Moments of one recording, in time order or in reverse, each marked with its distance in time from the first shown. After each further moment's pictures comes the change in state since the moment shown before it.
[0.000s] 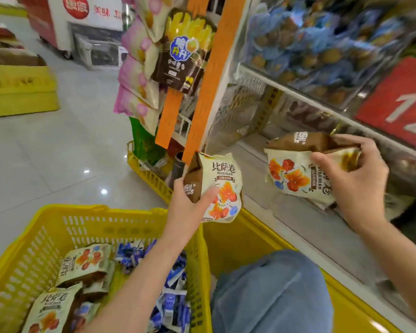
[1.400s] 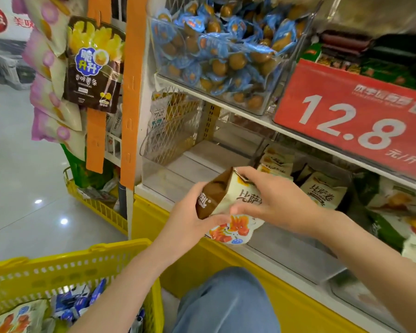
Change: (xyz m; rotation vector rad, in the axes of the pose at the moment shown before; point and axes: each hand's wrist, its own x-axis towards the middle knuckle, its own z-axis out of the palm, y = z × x) left_hand 0.019 0.035 0.103 0.212 -0.492 0.280; right_hand 0.025 0.021 -0.025 -0.477 -0.799 -0.240
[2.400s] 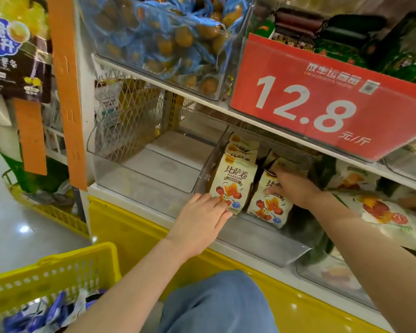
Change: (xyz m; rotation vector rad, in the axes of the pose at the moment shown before) left_hand 0.041 -0.032 0.087 0.951 -0.210 0.468; right_hand -0.031 0.178 0.018 -0.049 -0.097 0.583
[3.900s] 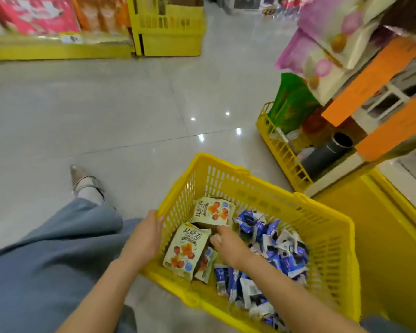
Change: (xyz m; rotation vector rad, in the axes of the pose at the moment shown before) left_hand -0.511 -0.166 -0.089 -0.291 0.083 -1.653; right_hand -0.159 -0.482 0.366 0.262 -0.877 -0.550
